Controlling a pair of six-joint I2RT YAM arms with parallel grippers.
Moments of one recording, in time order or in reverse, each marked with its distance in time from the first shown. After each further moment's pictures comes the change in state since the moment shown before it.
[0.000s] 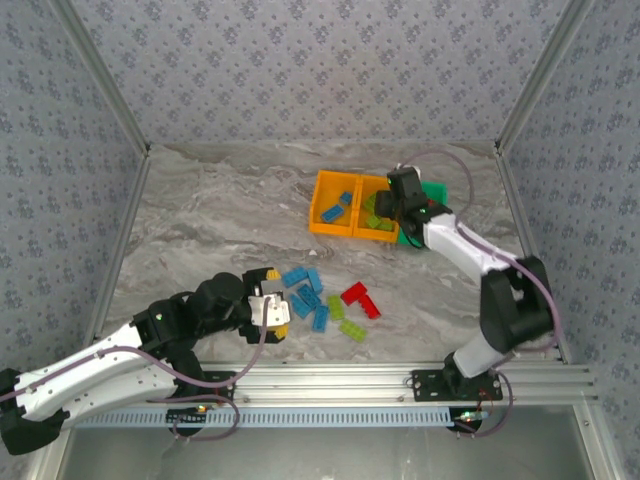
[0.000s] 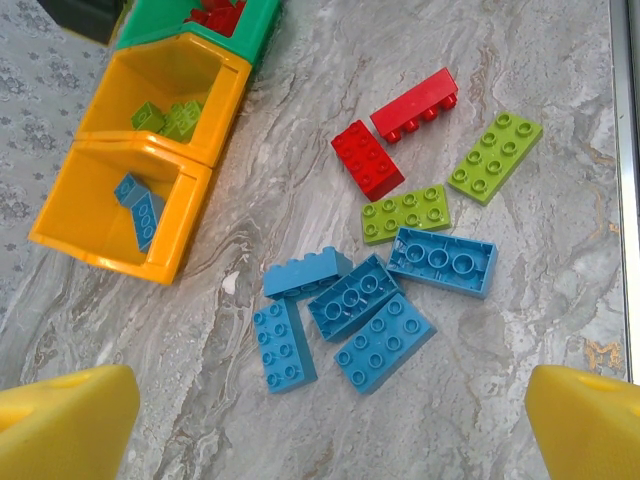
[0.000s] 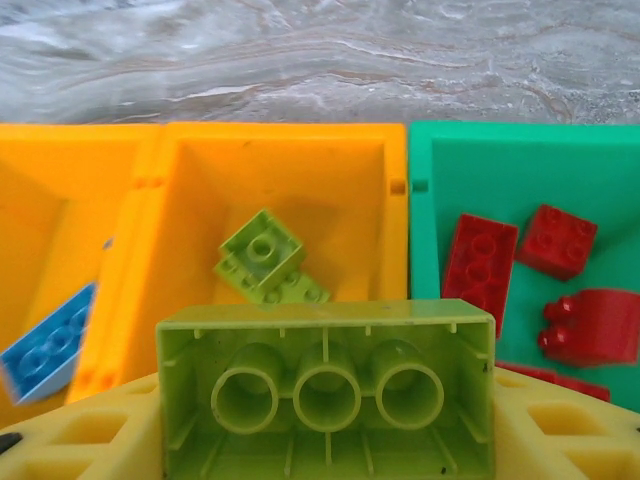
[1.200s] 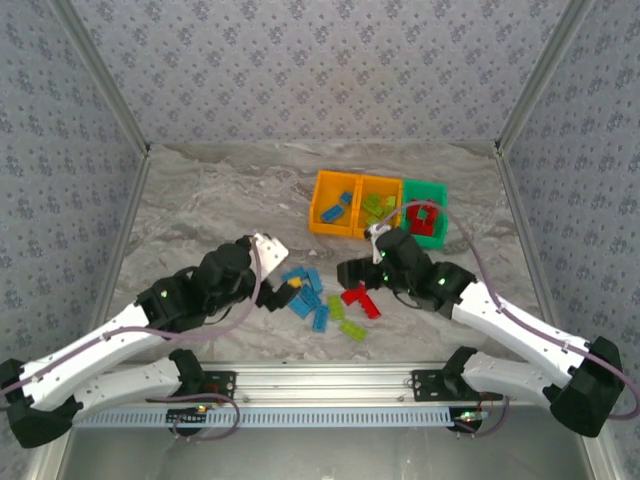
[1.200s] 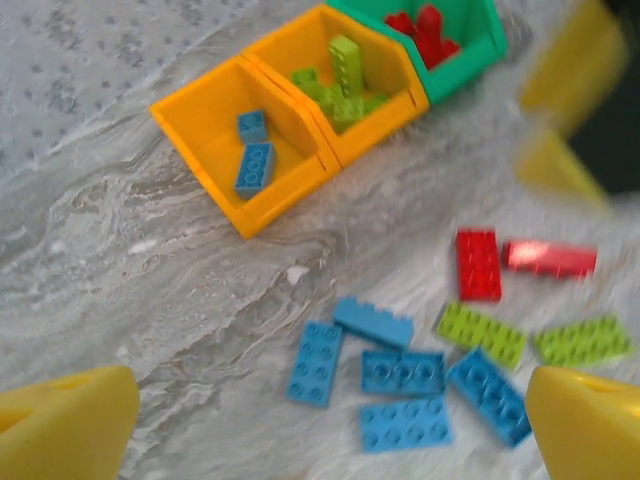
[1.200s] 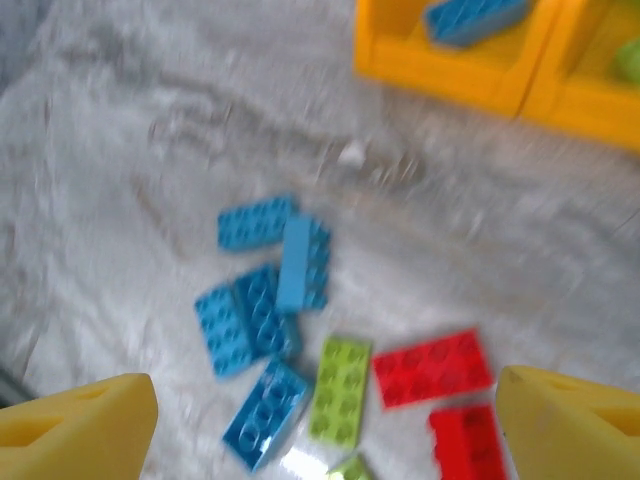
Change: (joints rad) left arm 0.070 0.219 0.255 -0.005 -0.193 -0.650; right arm 0.477 -0.600 -0.336 -0.245 -0.257 0.178
